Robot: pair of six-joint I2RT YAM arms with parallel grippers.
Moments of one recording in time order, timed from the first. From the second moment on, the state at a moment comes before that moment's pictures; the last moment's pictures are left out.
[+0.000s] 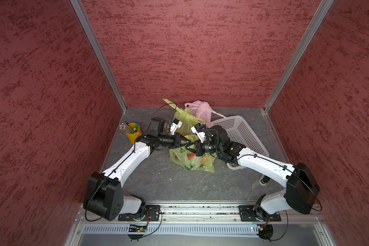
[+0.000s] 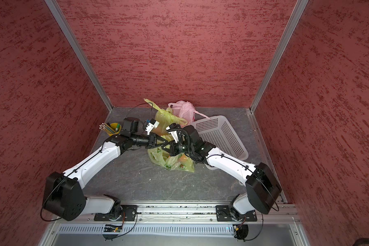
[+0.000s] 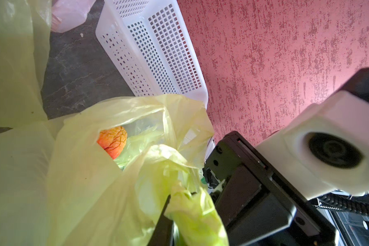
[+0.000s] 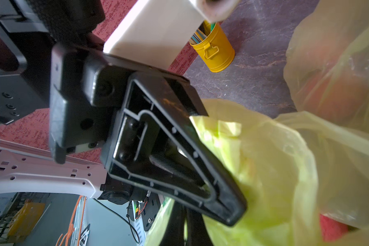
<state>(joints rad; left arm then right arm) -0.34 1.37 1.03 -0.37 0.96 -0.57 0.76 1.47 1.05 0.00 -0.58 0.53</state>
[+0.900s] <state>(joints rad) -0.31 1.29 1.03 -0.23 1.10 -0.50 0.69 1.32 1.33 -0.29 -0.56 0.31</state>
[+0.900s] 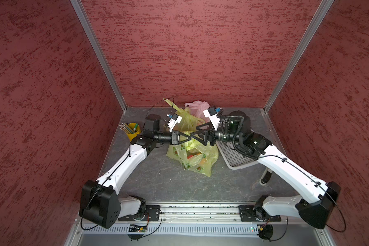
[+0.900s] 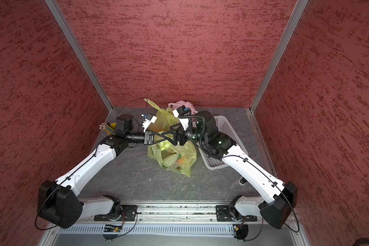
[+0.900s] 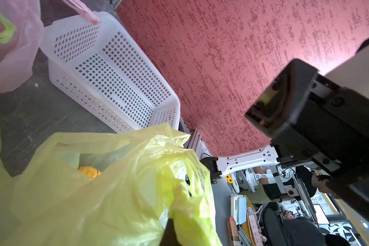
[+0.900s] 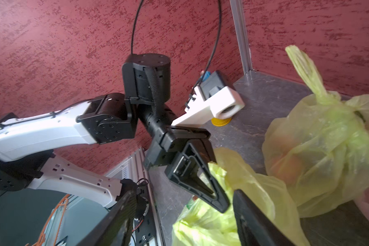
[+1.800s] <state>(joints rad) -0.30 1.28 1.04 -0.22 1.15 -0.50 0.68 1.50 1.30 -0.38 -0.72 0.26</state>
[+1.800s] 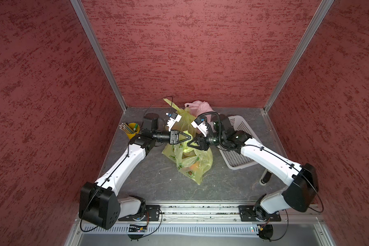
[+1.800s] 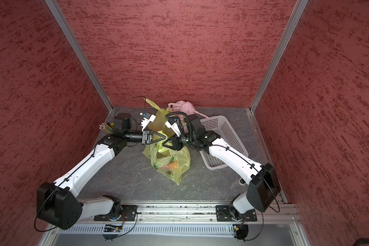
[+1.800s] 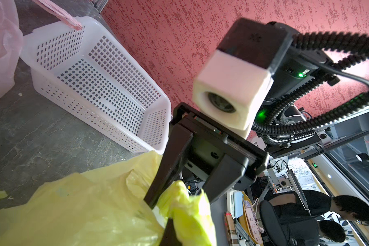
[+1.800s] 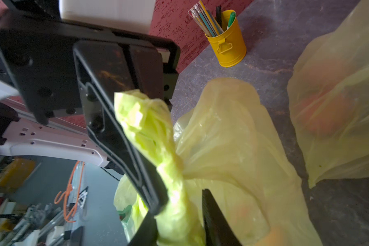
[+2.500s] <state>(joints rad) -0.30 1.29 1.04 -0.22 1.15 -0.50 0.70 1.50 1.32 -0.42 -0.69 0.27</state>
